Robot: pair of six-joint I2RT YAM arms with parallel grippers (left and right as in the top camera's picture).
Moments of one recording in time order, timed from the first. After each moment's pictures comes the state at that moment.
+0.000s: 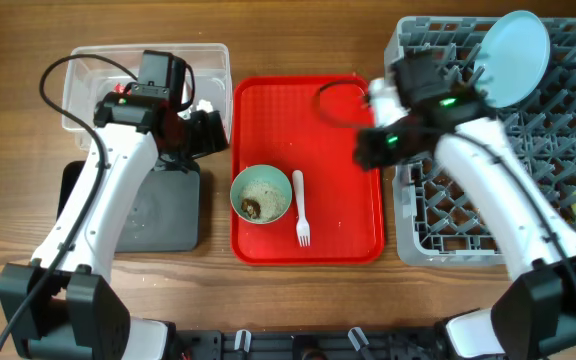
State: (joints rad) left arm -0.15 1.61 1.33 -1.00 0.10 -0.43; right arm 0.32 1.63 1.34 -1.04 -0.22 0.09
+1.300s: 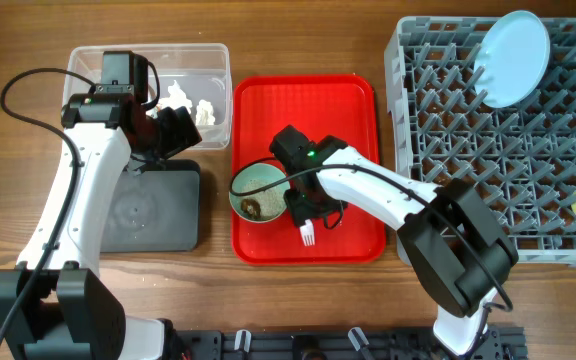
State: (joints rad) left arm -0.02 1.61 1.33 -1.03 0.09 -0.48; right arm 0.71 1.96 1.26 -0.88 -0.03 0.34
